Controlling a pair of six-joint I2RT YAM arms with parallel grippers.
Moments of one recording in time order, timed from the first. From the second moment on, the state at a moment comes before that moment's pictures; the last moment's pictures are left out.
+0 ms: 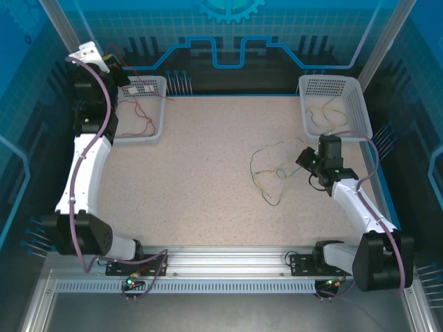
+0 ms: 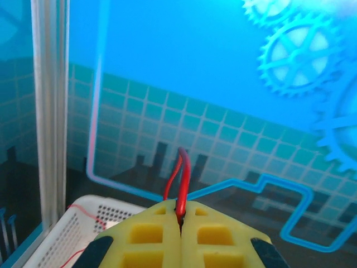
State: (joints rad) left arm 0.10 1.47 1.54 -0.10 -0.15 -0.28; right arm 0.04 1.17 0.73 -0.29 -0.07 0.65
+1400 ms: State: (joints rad) left arm 0.08 2.37 2.22 -0.87 -0.12 -0.33; right arm 0.04 1.12 0.73 -0.30 -0.07 0.61
